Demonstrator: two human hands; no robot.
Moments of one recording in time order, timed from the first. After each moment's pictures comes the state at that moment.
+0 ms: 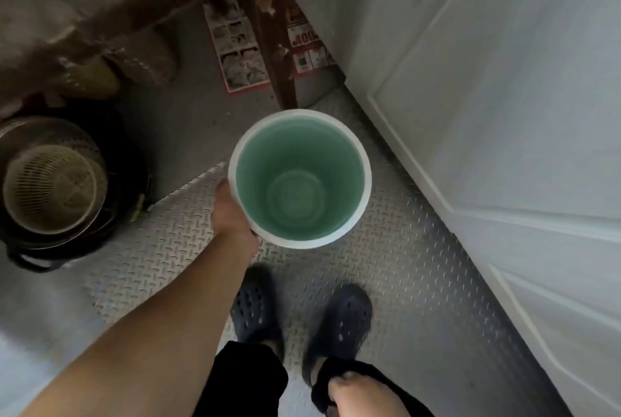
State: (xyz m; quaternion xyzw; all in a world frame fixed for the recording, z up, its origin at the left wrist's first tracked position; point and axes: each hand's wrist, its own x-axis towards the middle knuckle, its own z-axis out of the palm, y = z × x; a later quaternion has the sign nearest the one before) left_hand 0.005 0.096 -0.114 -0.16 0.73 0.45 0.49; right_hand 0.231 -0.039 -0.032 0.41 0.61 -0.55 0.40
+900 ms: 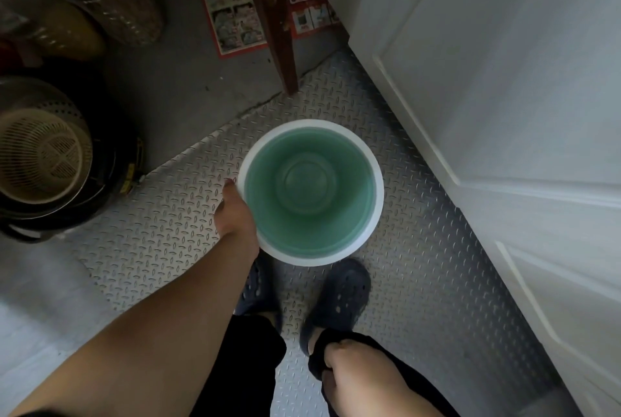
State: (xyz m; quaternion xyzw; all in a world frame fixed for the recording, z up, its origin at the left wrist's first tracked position) left_hand 0.024 0.049 -0.155 -0.17 0.82 0.32 0.44; right_hand 0.241 -0.060 -0.052 0.43 0.66 -0.48 0.38
